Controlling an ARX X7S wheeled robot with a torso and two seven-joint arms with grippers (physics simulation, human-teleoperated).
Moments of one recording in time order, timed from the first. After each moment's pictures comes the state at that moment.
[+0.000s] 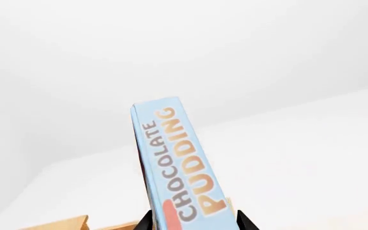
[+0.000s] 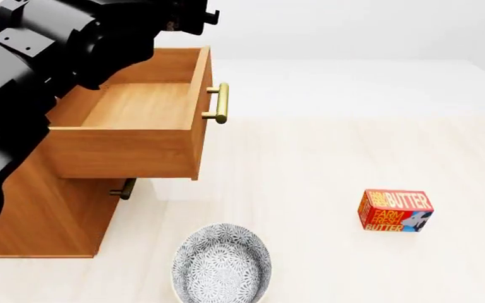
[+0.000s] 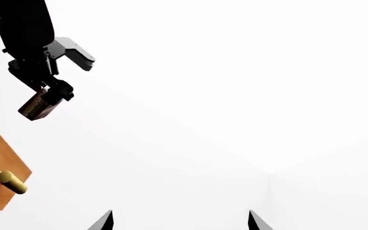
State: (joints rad) left arm -1.87 -0.20 1.59 -0.91 -1.50 -0.38 -0.37; right arm -0.41 0.57 -0.27 -0.08 -0.82 -0.78 1.32
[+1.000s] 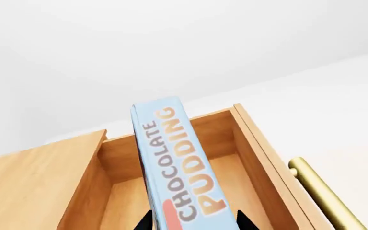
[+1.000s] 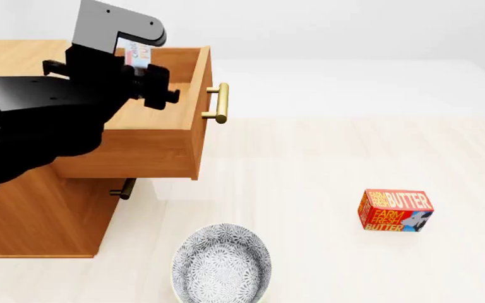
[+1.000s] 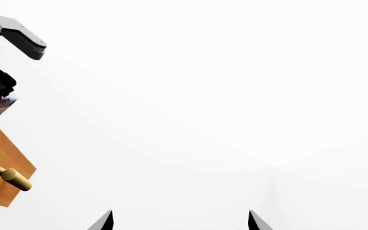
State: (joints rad) left arm -1.73 -0.70 1.57 -0.15 -1.55 -0.38 -0.65; right arm -0.39 0.56 -0.30 -0.10 -0.77 -0.75 1.27
